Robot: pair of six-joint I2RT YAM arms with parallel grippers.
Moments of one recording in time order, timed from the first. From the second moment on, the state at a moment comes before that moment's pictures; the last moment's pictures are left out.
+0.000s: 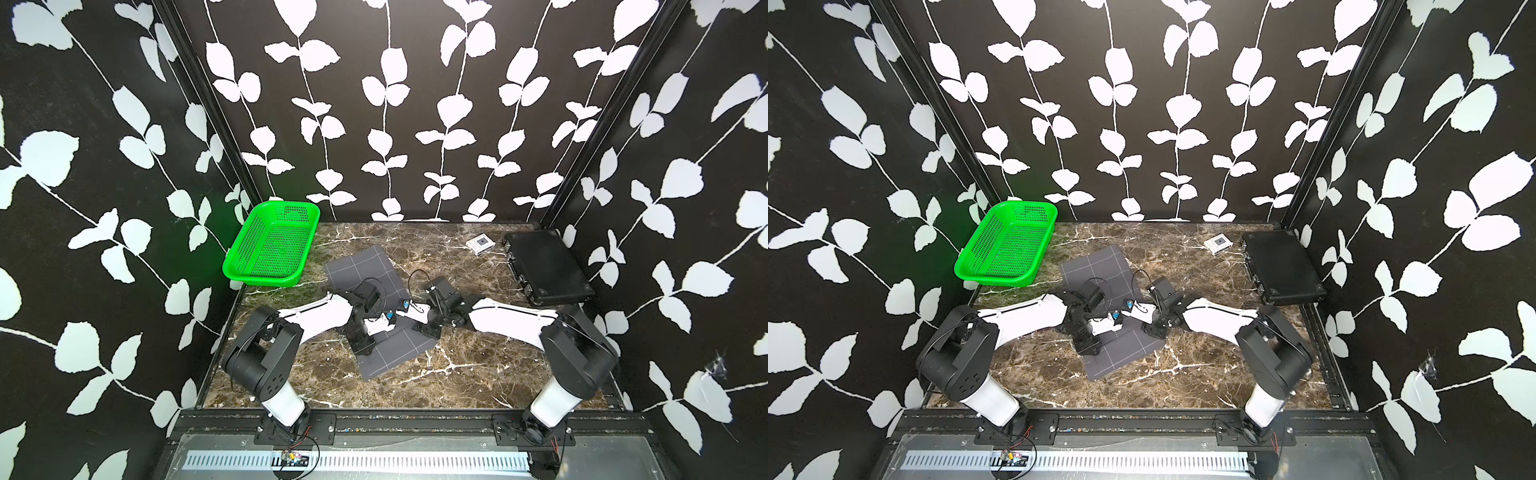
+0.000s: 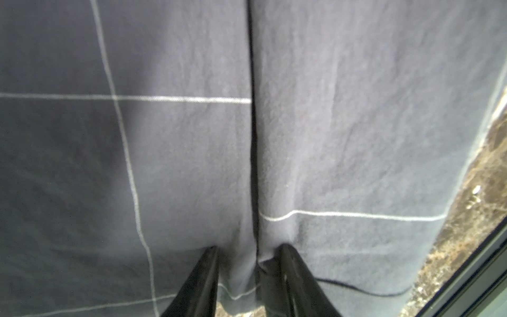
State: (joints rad) left arm -0.61 1.62 0.91 -0.79 0.17 0.55; right arm 0.74 1.62 0.93 -0.29 -0.31 -0.62
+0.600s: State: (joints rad) left arm -0.59 1.66 0.95 -0.79 0.16 0.60; right arm 1.01 1.60 0.80 -0.22 -0.23 -0.86
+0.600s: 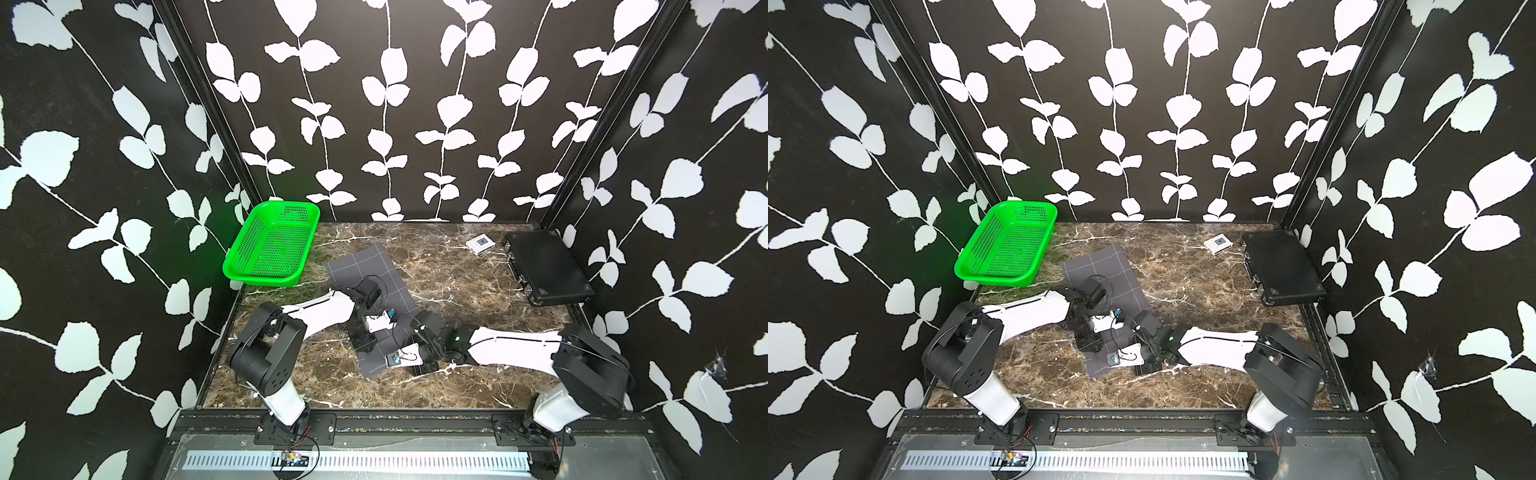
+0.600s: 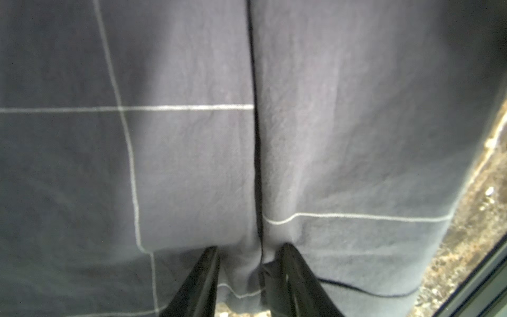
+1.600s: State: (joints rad) left arm -0.57 1.60 1.03 -0.75 0.11 0.47; right arm 1.03 1.58 0.94 -0.63 -0.26 -0.78
